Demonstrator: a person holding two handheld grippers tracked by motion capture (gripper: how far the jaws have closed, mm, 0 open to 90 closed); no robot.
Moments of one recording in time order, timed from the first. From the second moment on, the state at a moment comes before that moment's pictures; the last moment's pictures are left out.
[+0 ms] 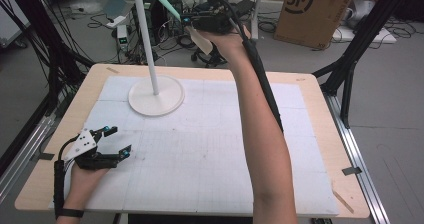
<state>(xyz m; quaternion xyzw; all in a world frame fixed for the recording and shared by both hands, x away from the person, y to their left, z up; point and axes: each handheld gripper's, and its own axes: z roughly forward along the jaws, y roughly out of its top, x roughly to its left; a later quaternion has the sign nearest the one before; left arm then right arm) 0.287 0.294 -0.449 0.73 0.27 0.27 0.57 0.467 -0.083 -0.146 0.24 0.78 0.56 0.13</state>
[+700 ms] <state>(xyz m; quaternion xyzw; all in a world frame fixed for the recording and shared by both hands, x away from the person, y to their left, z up) 0.287 0.294 -0.449 0.73 0.27 0.27 0.57 0.462 -0.086 -0.164 0.21 0.79 0.55 0.15</state>
